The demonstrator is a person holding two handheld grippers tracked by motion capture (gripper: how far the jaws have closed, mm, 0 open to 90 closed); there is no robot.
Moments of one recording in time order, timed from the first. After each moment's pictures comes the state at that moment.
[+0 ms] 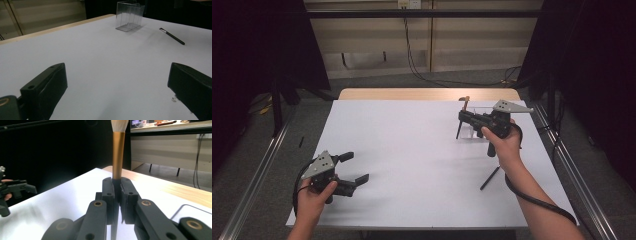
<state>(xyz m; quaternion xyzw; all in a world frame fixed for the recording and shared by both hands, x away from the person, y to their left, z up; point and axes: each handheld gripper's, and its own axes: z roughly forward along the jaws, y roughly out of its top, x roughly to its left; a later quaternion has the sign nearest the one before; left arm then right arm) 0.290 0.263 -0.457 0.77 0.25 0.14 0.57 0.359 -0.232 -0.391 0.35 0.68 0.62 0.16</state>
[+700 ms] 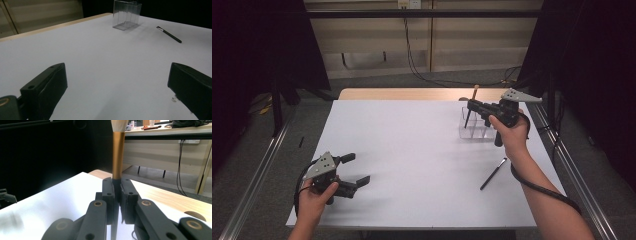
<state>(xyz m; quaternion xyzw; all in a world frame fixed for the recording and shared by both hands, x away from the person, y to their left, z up) 0.290 0.261 -0.461 0.78 0.24 0.14 0.56 0.379 -0.253 -0.376 0.37 0.68 0.61 0.19</state>
